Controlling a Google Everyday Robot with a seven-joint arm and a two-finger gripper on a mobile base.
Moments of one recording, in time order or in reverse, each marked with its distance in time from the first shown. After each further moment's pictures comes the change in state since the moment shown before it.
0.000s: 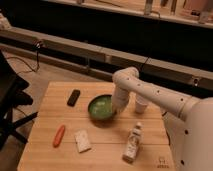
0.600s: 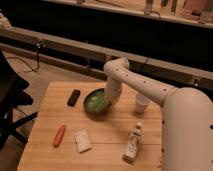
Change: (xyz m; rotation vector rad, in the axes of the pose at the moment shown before) arm -0.005 -0.049 0.008 -0.019 -0.003 -0.109
